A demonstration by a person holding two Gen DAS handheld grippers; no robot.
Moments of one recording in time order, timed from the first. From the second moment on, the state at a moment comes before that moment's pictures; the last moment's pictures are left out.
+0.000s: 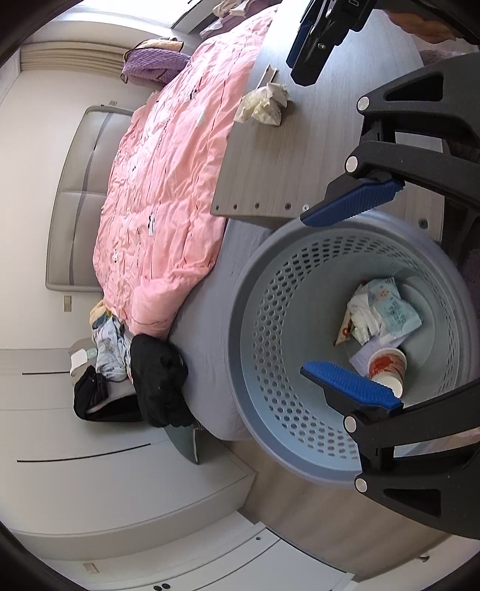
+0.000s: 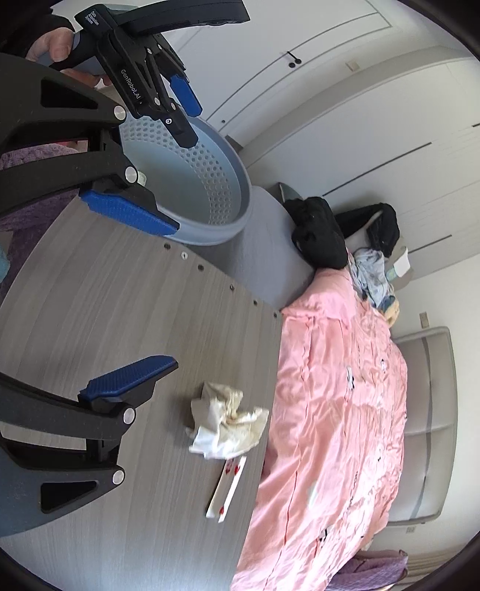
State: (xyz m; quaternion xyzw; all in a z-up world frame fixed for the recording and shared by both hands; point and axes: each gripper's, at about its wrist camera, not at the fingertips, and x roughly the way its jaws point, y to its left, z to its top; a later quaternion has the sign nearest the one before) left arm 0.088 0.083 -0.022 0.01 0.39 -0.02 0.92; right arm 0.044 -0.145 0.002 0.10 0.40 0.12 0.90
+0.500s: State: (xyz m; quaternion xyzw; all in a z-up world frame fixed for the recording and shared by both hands) left arm 0.092 -0.033 -0.020 0.05 0.39 -0.12 0.91; right arm -0.003 -0.264 0.003 0.14 0.38 0.01 0.92
